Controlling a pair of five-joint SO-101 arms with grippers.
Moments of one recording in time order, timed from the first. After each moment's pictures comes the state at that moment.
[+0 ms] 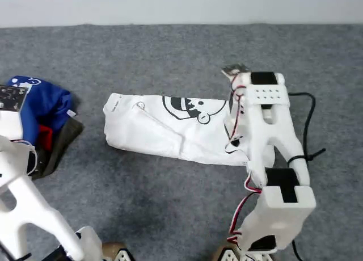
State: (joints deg) left arm -43.0 -27.8 19.4 96.6 -31.7; right arm -3.3 14.2 -1.0 87.7 13.0
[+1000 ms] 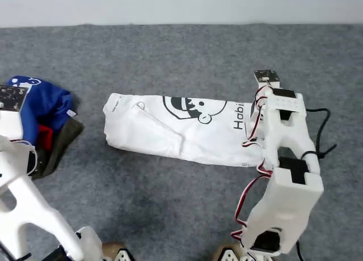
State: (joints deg) left arm -43.0 -27.8 19.4 96.6 -31.7; right arm 6.1 25.3 2.8 66.6 11.6
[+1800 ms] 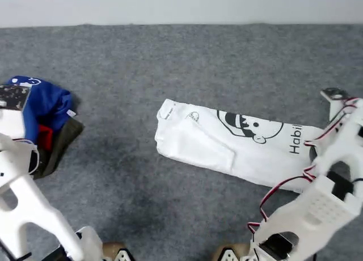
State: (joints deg) left arm -41.4 -27.8 19.4 96.6 -31.7; right arm 34.9 25.5 -10.6 85.7 43.3
